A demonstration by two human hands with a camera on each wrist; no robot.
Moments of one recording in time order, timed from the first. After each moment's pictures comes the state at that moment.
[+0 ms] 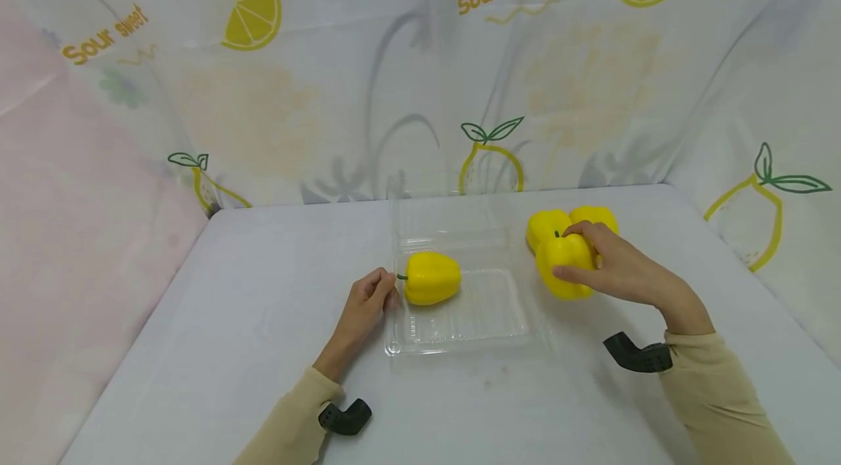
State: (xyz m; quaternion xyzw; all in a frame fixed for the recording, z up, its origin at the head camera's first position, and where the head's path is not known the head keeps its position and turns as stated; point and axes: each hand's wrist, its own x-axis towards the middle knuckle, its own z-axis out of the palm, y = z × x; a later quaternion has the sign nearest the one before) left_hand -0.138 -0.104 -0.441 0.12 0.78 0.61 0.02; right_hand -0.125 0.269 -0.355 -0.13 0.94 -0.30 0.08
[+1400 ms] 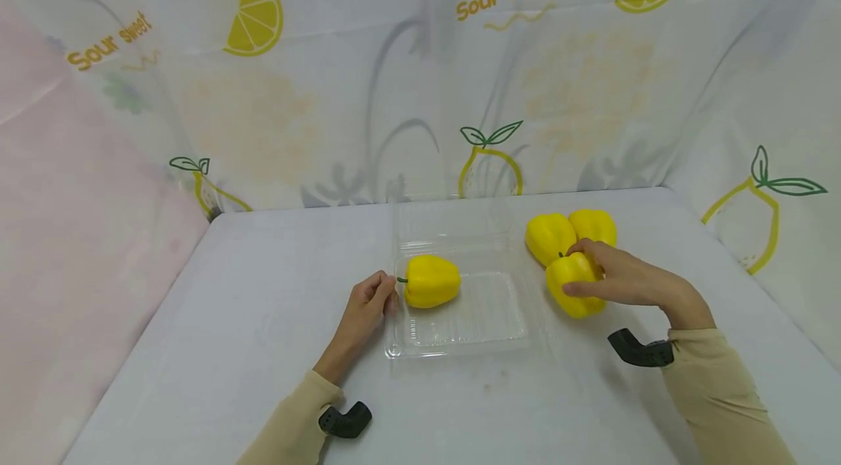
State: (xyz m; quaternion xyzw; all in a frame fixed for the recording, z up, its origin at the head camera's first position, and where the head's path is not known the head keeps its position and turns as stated) left_hand -0.136 -0.102 -0.440 0.10 0.78 0.62 0.03; right_hand -0.128 0.284 -0.366 -0.14 0.94 -0.27 0.14
